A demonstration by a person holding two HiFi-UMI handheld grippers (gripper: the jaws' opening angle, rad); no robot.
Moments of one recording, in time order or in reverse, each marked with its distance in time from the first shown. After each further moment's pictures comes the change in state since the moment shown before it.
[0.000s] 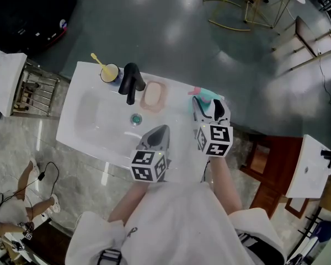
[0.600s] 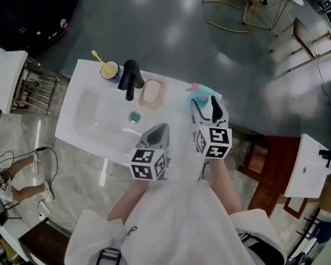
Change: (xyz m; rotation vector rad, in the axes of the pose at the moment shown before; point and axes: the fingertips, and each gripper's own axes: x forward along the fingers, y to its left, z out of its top) left arm -0.007 -0.011 -0.001 0.002 -0.021 0.002; right arm -0.021 0.006 -0.002 0.016 -0.007 0.028
